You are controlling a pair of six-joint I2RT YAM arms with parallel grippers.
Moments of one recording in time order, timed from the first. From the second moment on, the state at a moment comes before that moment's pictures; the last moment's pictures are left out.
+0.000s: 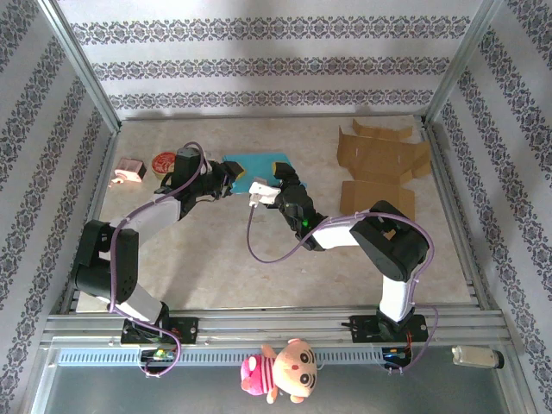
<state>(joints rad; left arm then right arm) -0.23 1.56 0.92 0.14 0.59 -1.29 0.75 1.86 0.83 0.92 0.33 -0.98</state>
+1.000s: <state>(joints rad) -0.20 0.88 1.10 -0.53 0.01 -0.27 0.76 2.05 2.11 -1.39 -0.11 -0.66</state>
